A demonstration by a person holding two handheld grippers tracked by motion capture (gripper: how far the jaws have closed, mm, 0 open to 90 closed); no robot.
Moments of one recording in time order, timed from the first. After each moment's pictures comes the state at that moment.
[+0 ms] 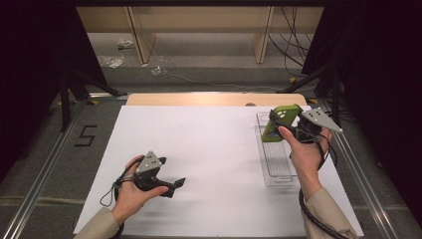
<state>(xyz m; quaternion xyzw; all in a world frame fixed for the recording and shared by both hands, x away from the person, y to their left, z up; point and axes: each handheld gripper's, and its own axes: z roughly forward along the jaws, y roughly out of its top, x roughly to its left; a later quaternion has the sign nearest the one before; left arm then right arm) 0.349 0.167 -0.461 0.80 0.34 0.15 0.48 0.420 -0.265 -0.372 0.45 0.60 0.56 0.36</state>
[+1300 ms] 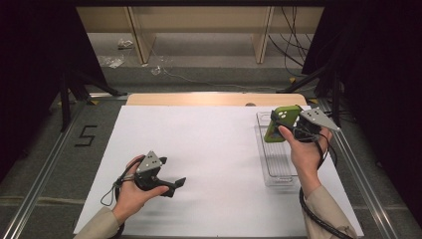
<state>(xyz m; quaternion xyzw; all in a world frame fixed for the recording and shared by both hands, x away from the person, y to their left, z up) 0.351 0.166 -0.462 0.80 0.34 0.14 0.48 0.429 -0.270 -0.380 0.45 0.61 0.53 0.37</state>
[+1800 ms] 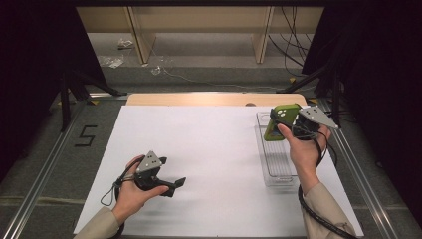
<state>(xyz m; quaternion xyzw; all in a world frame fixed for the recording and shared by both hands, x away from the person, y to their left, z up) 0.351 0.167 -0.462 0.79 0.34 0.14 0.48 0.435 -0.269 -0.381 0.45 0.61 0.53 0.37</state>
